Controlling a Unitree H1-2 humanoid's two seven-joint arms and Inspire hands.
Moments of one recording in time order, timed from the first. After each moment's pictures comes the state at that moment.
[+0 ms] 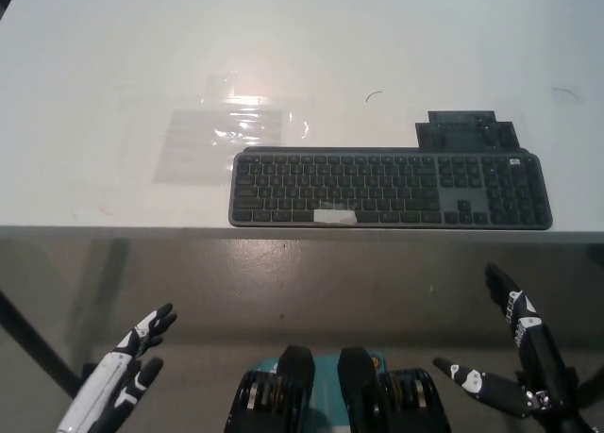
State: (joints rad) left_arm 0.13 0.35 -0.07 -0.19 0.12 -0.12 -0.17; right_arm 0.08 -0.12 0.06 -0.09 -0.10 -0.19 0.05
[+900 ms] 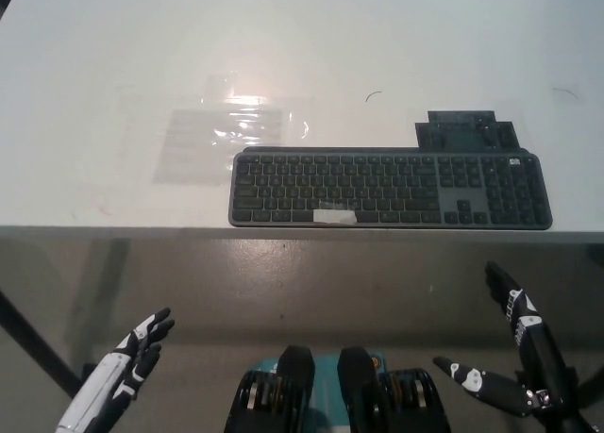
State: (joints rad) left_arm 0.13 0.34 -0.05 -0.17 0.09 -0.05 -0.20; right_arm 0.08 -0.12 0.06 -0.09 -0.10 -0.20 0.05
